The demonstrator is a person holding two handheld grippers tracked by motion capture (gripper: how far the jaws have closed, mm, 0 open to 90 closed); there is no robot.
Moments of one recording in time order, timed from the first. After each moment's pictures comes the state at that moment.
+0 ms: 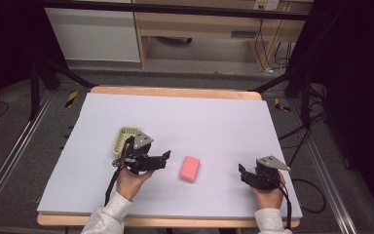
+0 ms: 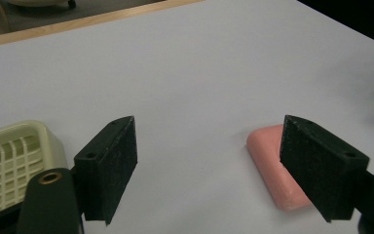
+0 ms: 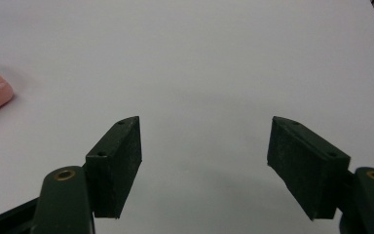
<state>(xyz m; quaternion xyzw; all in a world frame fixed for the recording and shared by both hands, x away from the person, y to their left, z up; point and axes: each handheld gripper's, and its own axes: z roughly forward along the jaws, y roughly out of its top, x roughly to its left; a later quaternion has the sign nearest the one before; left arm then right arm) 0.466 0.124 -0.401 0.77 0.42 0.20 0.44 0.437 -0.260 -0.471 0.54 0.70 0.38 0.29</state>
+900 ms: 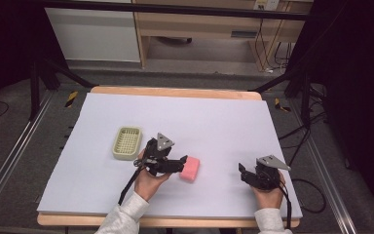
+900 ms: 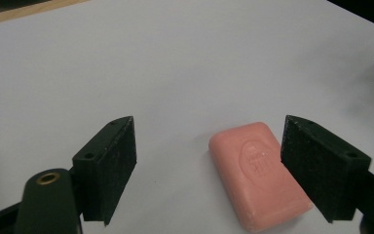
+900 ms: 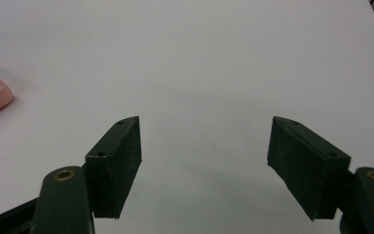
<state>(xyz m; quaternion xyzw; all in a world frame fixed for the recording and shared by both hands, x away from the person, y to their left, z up) 0.473 0.073 -0.418 0.80 0.40 0.18 0.41 0.438 -0.260 -0.470 0.54 0.70 0.38 0.29</state>
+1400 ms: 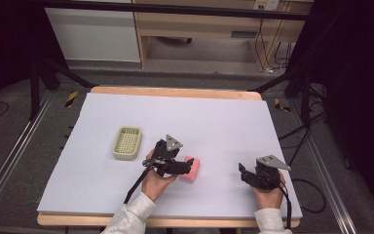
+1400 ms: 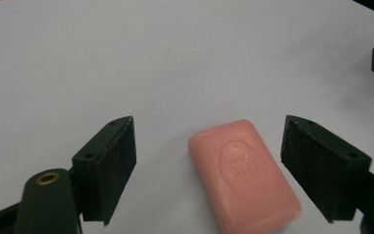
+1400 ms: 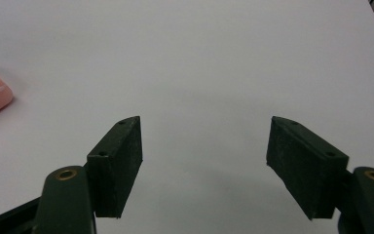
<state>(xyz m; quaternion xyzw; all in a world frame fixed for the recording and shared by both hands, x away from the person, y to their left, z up) 0.476 0.054 -0.427 0.81 0.40 0.17 0.40 0.438 -0.260 -0.469 0.54 0.70 0.37 0.29</state>
